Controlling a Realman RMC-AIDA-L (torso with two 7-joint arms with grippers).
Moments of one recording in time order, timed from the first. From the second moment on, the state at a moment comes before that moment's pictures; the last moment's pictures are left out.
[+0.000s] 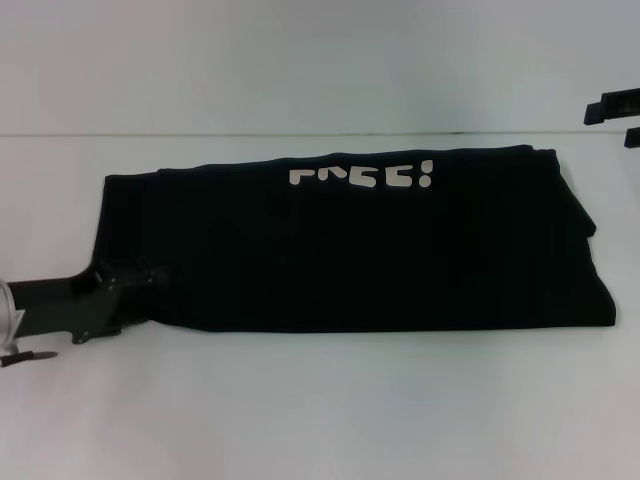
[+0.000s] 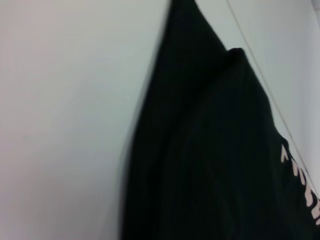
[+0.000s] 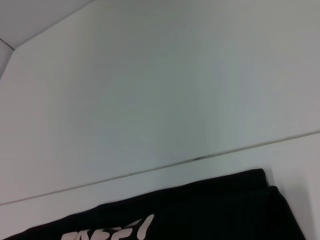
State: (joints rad) left arm -0.62 -2.00 0.25 0.49 2.47 1.26 -2.59; right arm 0.83 1.77 -0.71 -0.60 -2.35 -1.19 2.64
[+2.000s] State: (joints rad) left arm -0.63 -2.02 0.24 0.42 2.41 1.15 -2.63; right arm 0.82 1.78 -0.71 -0.60 -2.34 -1.20 2.64
